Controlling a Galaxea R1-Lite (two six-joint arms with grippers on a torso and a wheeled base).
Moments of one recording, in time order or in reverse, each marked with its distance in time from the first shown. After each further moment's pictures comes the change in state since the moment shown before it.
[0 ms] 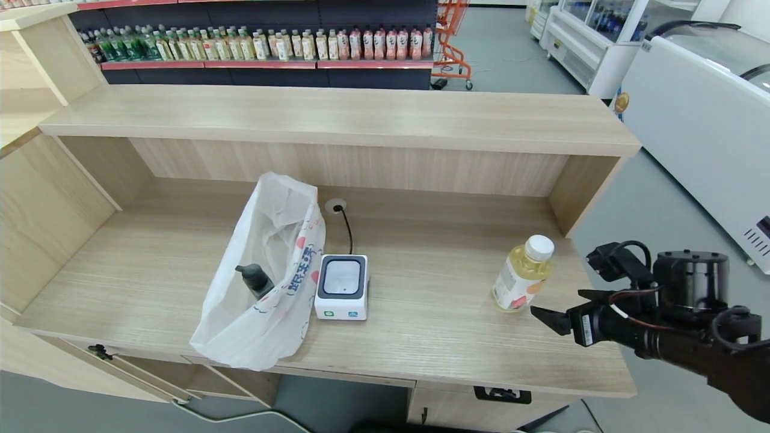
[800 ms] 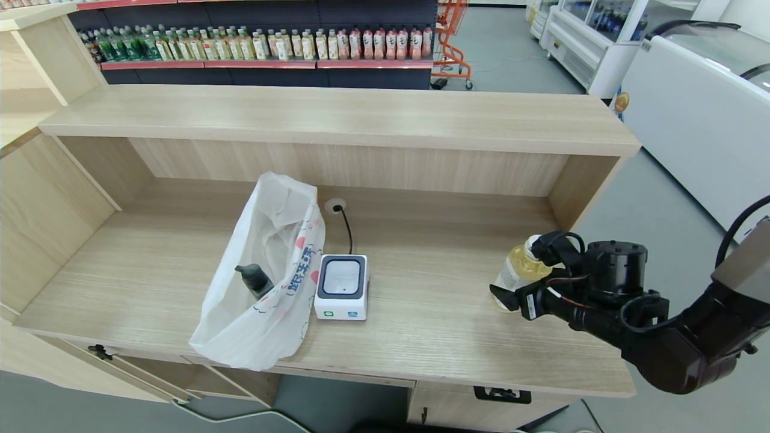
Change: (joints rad) left arm 0.000 0.000 0.000 0.000 0.000 0.000; right arm 0.107 0.248 -0.184 -0.181 -0.093 -0.034
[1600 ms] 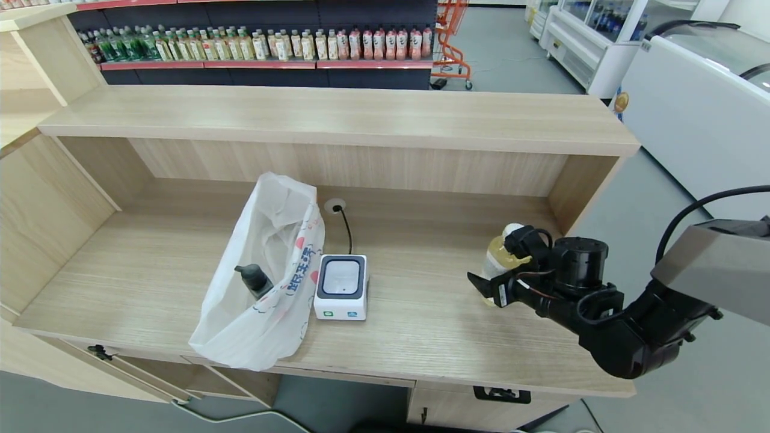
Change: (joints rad) left arm 0.000 0.000 0.000 0.000 0.000 0.000; right arm 0.050 0.144 -0.141 -0.079 0.024 -0.004
